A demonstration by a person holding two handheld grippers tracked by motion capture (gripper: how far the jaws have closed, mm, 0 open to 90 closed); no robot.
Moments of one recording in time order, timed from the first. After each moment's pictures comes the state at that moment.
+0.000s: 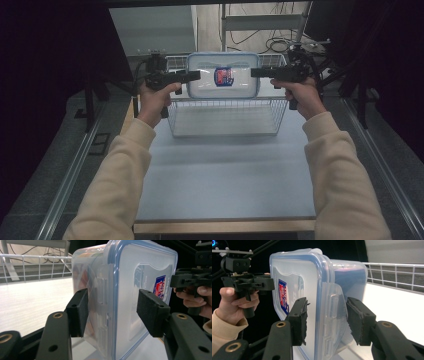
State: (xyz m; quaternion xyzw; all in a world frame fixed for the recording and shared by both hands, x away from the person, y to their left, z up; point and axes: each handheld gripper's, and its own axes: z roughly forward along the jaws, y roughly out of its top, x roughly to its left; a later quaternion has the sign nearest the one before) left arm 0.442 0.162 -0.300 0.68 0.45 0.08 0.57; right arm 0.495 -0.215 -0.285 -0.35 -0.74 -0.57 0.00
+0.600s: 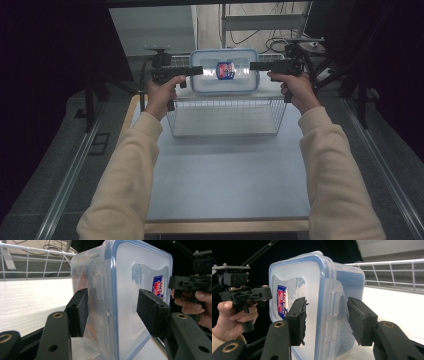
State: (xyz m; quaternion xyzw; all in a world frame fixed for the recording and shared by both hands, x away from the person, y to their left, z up) left arm 0.483 0.162 -0.316 0.66 0.49 0.03 0.57; right arm 0.534 -0.214 -0.298 -0.42 -0.71 -0.56 0.03
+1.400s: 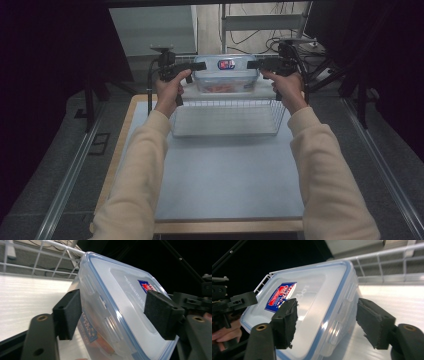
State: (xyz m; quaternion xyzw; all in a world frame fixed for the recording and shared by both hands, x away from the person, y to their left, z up) left arm 0.514 0.156 -0.335 0.61 0.54 0.02 0.58; right arm 0.541 -0.198 -0.303 -0.51 -0.69 -0.52 -0.02
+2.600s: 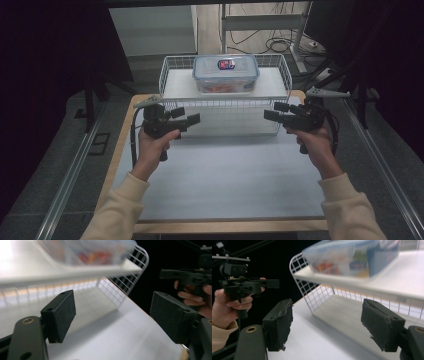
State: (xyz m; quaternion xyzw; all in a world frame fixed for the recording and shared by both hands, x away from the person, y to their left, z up) left arm 0.342 0.157 -0.382 0.68 0.43 0.07 0.59; right arm 0.393 -0.255 -0.355 -0.34 -0.73 -0.60 -0.06
